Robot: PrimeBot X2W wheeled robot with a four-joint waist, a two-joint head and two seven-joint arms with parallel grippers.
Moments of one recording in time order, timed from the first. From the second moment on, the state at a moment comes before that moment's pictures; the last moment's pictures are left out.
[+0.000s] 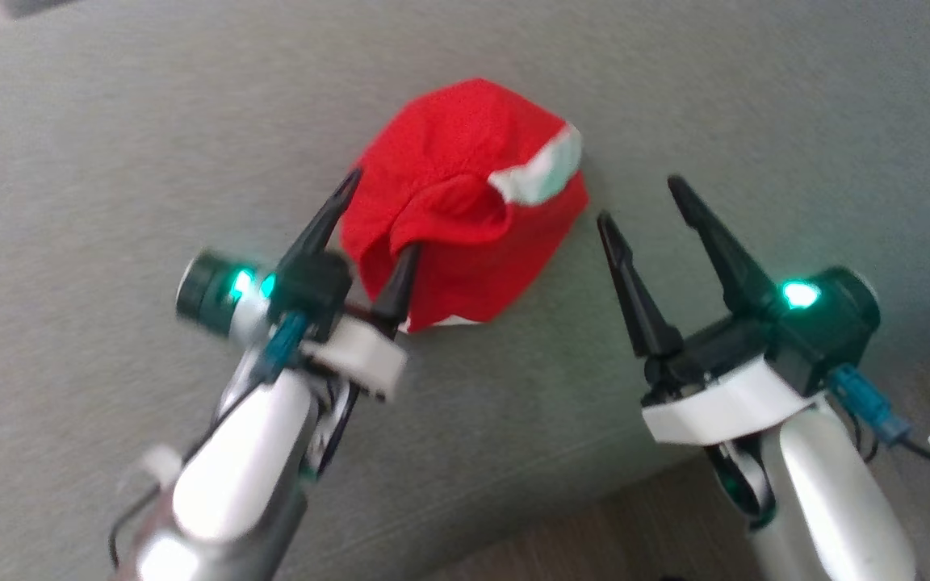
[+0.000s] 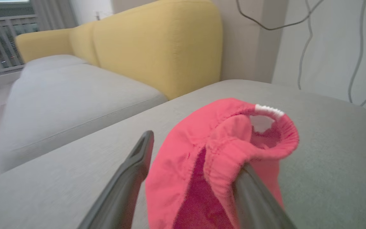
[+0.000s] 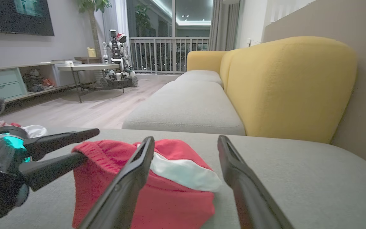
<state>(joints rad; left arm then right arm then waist) -0.50 0.13 -0.58 0.35 -0.12 0.07 -0.26 -0.25 -0.06 0.22 0.00 0.10 0.13 -0.26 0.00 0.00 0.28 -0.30</state>
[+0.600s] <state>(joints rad) -0.03 0.13 -0.40 0.19 -0.28 0.10 -0.26 -0.13 -0.06 0.19 0.13 0.05 0.13 -0.26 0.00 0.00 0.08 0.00</state>
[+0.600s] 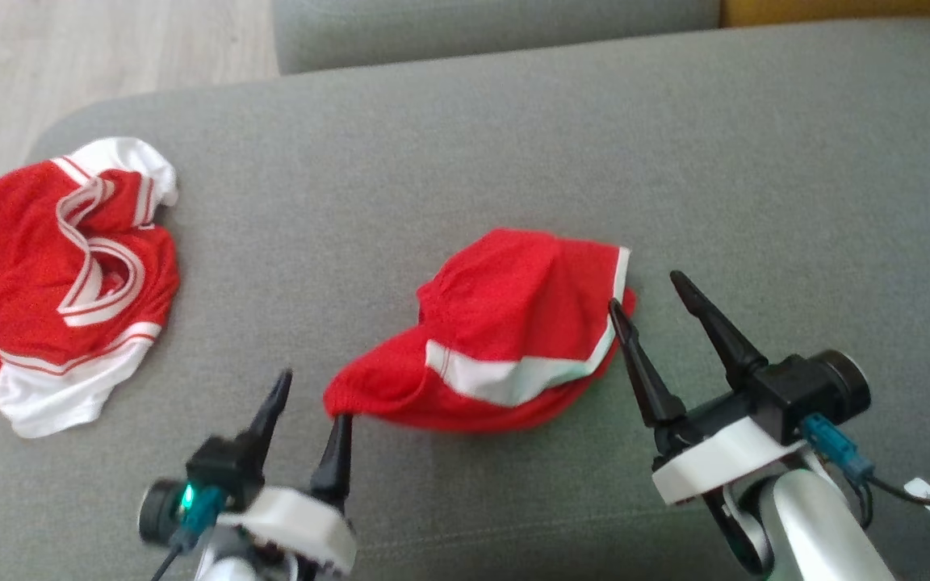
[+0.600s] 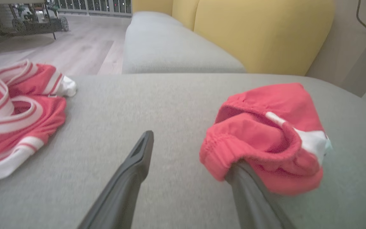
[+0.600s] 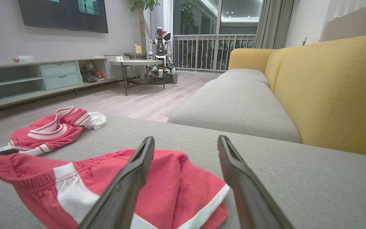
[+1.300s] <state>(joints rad) 0.23 0.29 -0.34 -0.10 -0.42 0.01 -0.20 -0.06 -0.06 0.12 0.11 0.04 0.13 -0.26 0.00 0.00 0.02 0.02</state>
